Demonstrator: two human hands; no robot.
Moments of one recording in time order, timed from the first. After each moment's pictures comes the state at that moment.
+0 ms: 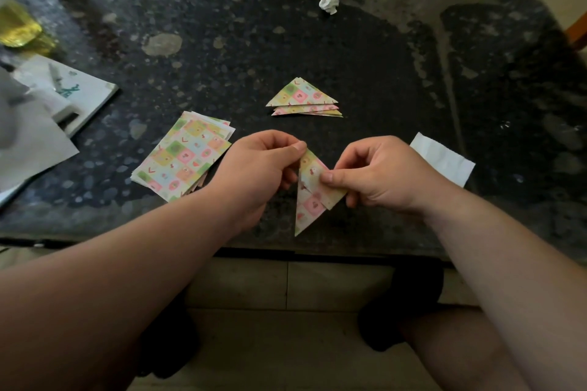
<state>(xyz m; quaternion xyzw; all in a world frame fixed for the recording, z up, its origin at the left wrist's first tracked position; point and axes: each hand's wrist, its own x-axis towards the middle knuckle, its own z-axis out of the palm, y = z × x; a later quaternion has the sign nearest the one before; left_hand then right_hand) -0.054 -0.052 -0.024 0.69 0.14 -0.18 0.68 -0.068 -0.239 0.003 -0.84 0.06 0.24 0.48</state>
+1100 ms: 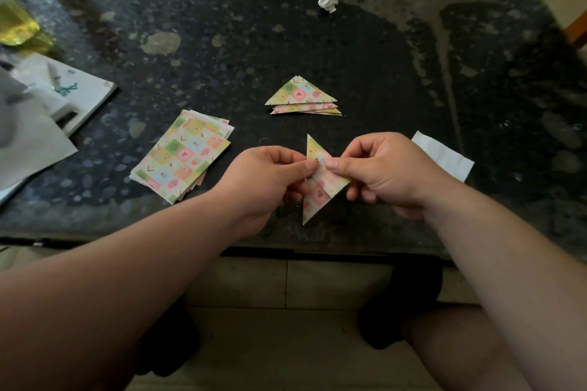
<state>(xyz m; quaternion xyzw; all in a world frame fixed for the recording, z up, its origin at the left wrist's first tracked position) -0.061 -0.053 -0.032 0.67 0.14 -0.27 0.68 -0.066 -0.240 -0.003 -0.79 0.12 0.22 0.56</state>
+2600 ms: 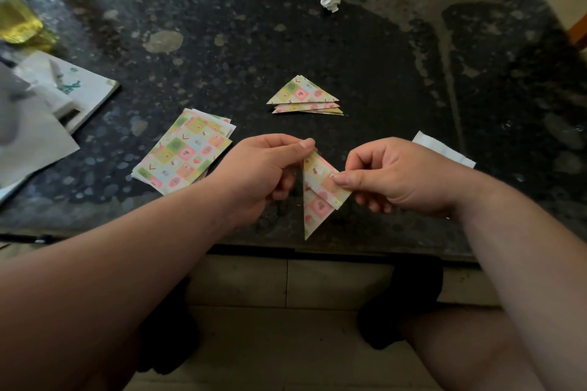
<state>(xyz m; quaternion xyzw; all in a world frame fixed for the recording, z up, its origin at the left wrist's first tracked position) -0.054 -0.049 -0.023 0.64 0.12 -0.27 0.71 -0.068 -0.257 0.016 -0.82 -0.02 0.33 0.47</state>
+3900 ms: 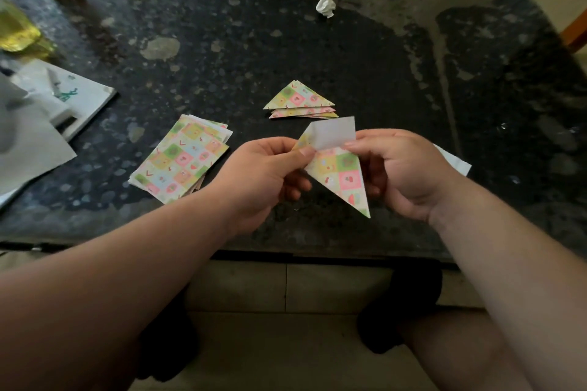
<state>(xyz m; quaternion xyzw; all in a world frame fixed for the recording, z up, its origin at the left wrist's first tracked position) -0.058 -0.055 -0.017 0.63 0.10 -0.26 0.72 -0.065 -0.249 0.002 -0.67 0.16 0.20 0.70</state>
